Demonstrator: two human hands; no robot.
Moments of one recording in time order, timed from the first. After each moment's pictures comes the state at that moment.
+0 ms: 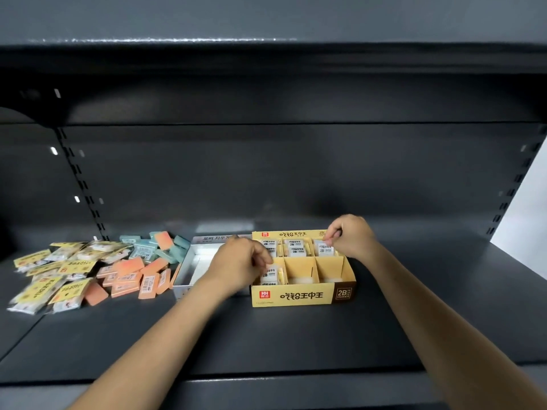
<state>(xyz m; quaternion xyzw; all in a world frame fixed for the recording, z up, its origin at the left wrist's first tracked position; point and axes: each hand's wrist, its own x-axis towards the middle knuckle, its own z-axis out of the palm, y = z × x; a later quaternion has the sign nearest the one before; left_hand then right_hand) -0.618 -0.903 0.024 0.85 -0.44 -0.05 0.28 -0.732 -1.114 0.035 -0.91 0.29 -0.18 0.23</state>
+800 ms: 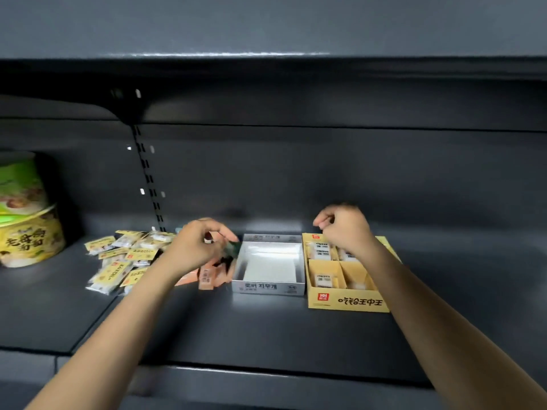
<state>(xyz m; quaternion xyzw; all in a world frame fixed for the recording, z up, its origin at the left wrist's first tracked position) -0.525 -0.767 0.045 0.82 -0.41 0.02 0.39 -0.653 -1.027 0.057 -0.92 0.22 -0.22 0.25</state>
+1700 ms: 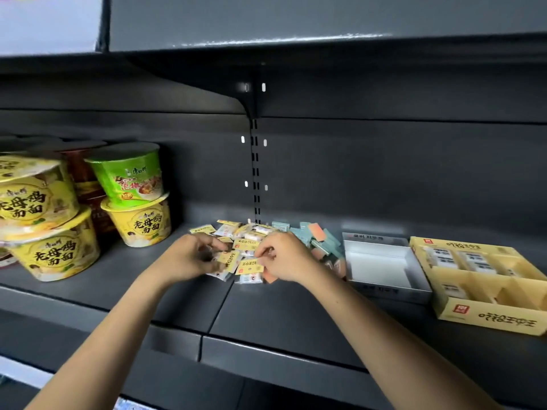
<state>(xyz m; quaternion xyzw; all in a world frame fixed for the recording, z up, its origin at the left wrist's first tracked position) -0.437 -0.577 0.019 0.89 -0.32 -0.04 0.32 -0.525 -0.777 0.020 -0.96 0.00 -0.09 0.28</state>
